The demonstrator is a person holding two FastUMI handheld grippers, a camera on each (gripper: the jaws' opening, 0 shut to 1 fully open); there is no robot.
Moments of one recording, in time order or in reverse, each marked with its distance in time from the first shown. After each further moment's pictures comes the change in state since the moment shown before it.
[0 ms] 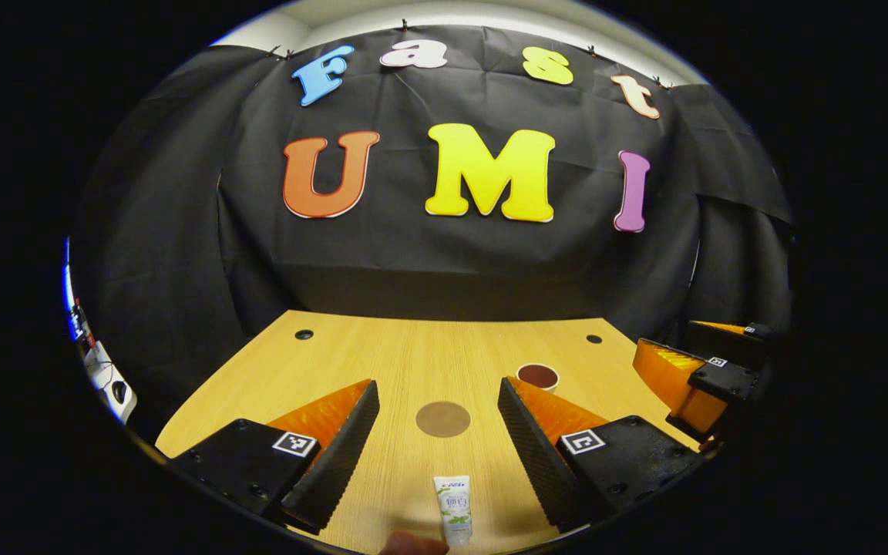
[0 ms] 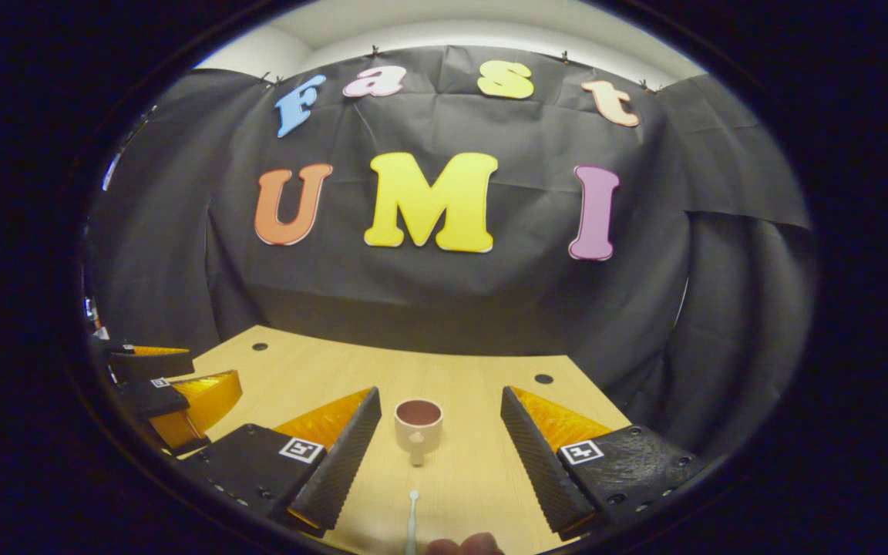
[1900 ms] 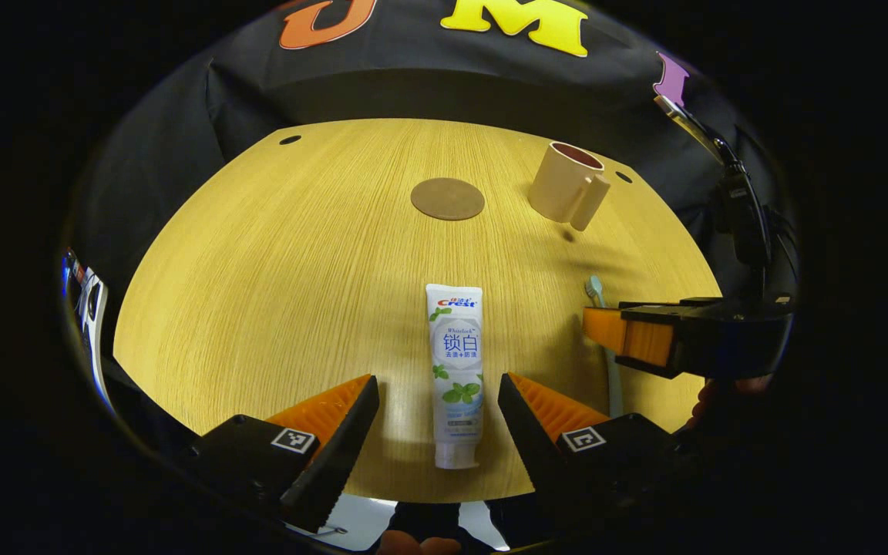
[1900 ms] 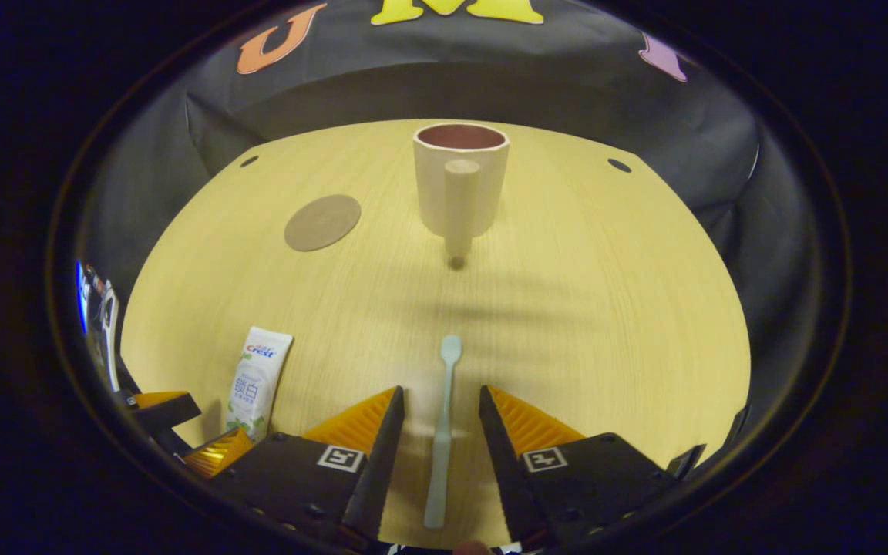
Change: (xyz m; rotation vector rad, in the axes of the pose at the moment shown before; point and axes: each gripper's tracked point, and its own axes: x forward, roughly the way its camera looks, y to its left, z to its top) left arm -0.020 -0.019 -0.226 -0.098 0.653 0.014; right arm 0.058 0.041 -0.246 0.002 0.775 0.077
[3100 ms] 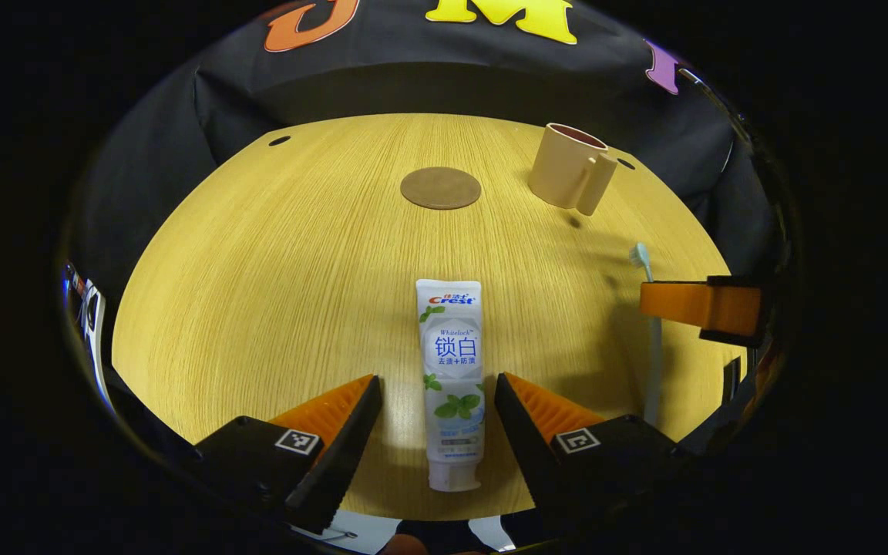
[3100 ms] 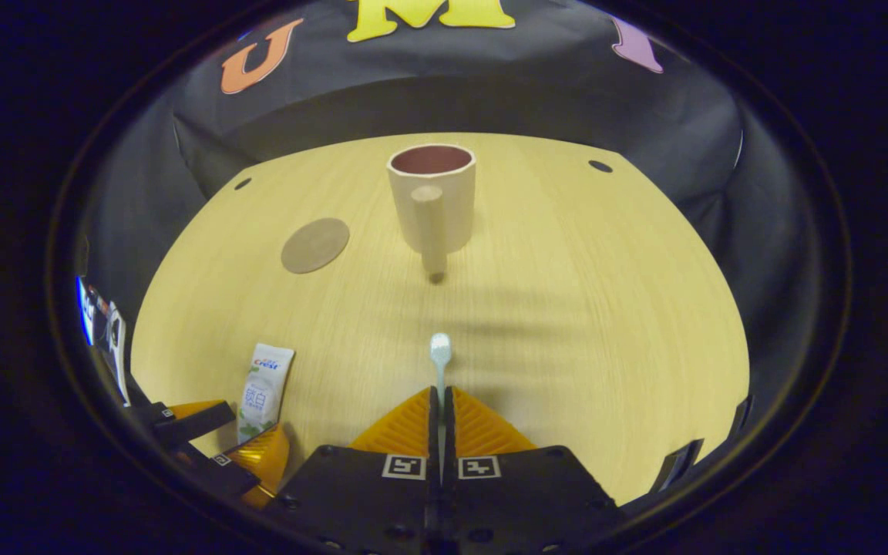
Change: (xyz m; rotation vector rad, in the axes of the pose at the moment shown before) left arm 0.018 0.004 -0.004 0.037 0.001 0.017; right arm -0.027 -0.015 0.015 0.061 -0.069 0.012
